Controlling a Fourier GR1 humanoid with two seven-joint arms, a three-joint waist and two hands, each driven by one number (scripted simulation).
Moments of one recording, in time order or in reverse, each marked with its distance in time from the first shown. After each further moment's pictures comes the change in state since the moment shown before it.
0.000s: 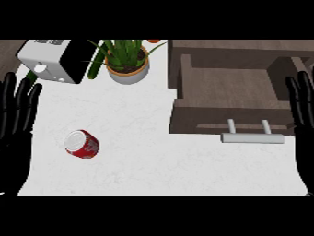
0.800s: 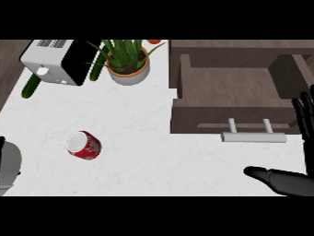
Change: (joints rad) left arm 0.352 -0.043 0.029 -0.186 -0.091 0.207 0.288; right arm 0.127 -0.016 -0.082 0.025 -0.001 -0.044 0.208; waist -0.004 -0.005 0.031
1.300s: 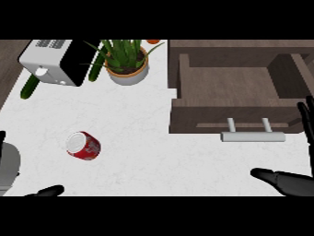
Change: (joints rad) left arm -0.070 0.011 0.043 0.028 0.007 0.007 0.085; right arm 0.026 -0.001 -0.044 0.014 -0.025 0.033 -0.023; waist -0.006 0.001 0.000
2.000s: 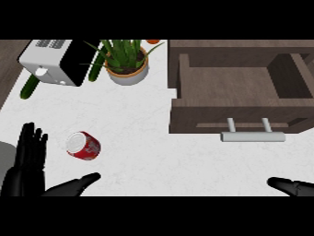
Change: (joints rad) left arm 0.023 -0.015 -0.142 0.294 -0.041 0.126 -0.218; right arm 0.033 -0.020 -0.071 -0.058 -0.051 0.053 0.018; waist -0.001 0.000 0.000
